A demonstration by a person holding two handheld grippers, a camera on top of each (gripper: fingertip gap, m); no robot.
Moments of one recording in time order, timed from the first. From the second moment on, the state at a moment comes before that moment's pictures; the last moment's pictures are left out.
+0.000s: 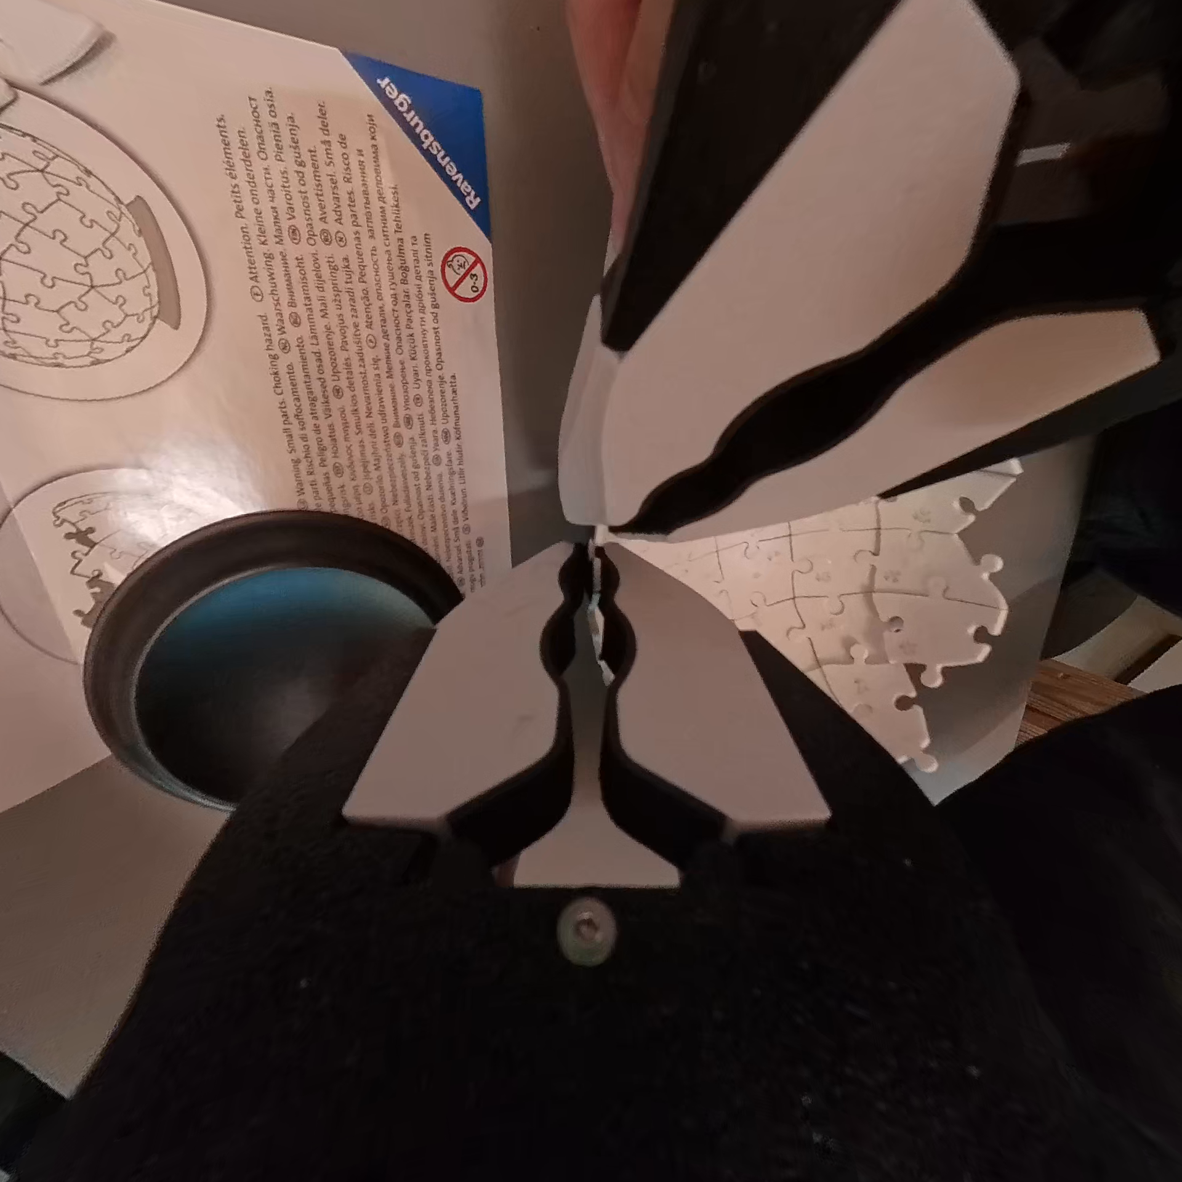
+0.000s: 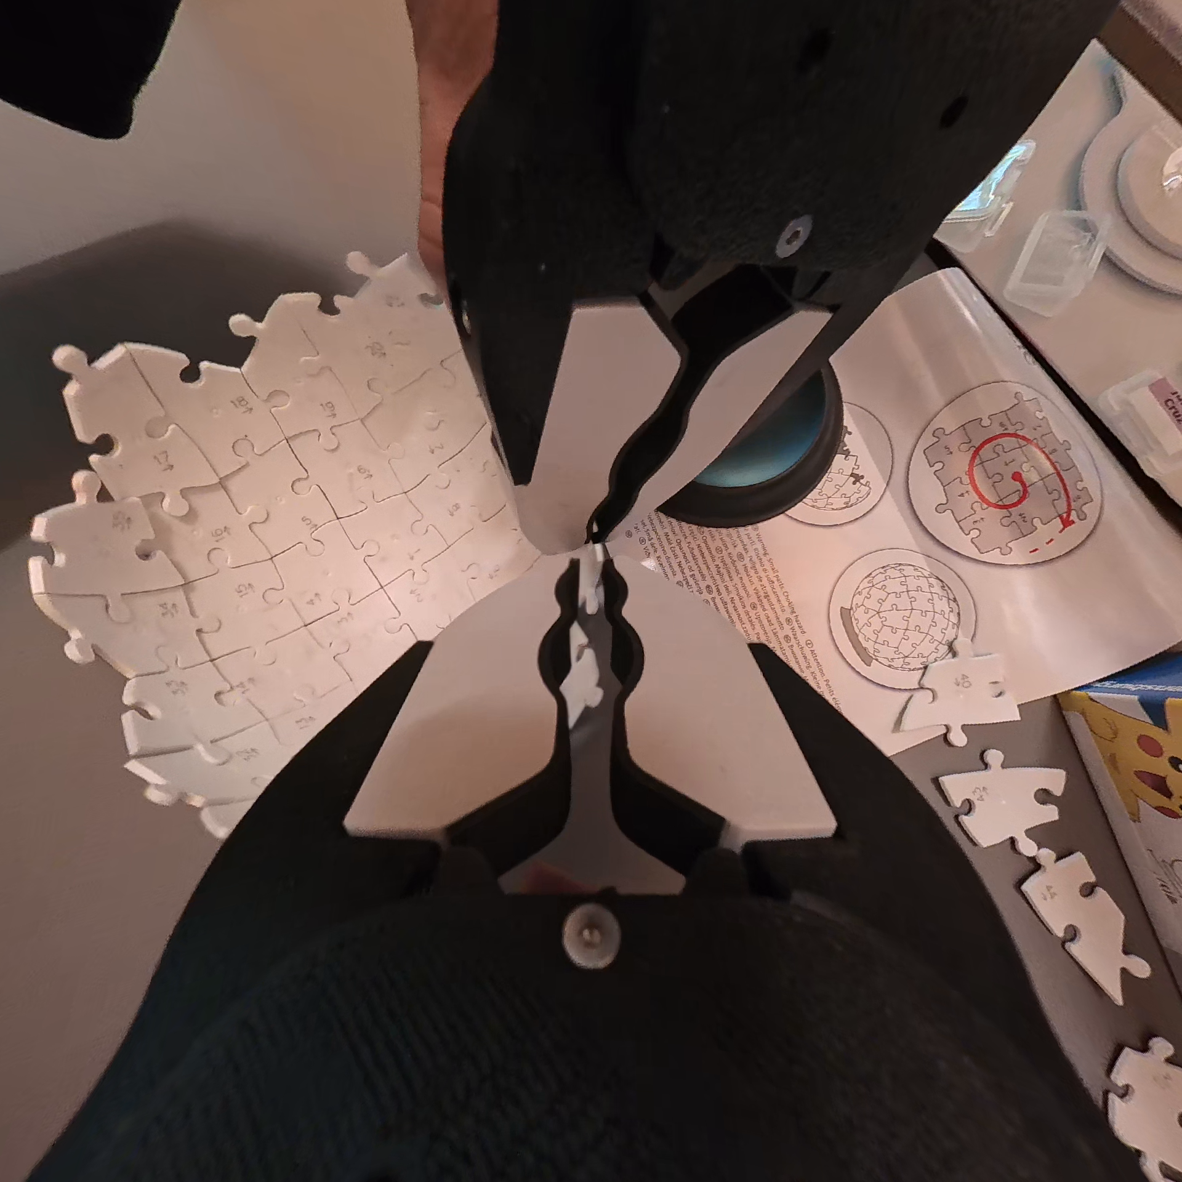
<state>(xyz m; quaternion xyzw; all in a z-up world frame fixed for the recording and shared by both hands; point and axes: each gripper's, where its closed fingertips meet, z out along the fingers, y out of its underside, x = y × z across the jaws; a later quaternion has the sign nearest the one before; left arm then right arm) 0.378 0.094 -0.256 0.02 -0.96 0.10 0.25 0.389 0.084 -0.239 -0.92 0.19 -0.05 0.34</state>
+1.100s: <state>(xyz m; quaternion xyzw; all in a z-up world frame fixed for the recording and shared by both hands) 0.380 0.085 -0.253 0.12 -0.96 0.11 0.23 0.386 0.081 -0.253 -0.93 0.19 0.06 0.31</state>
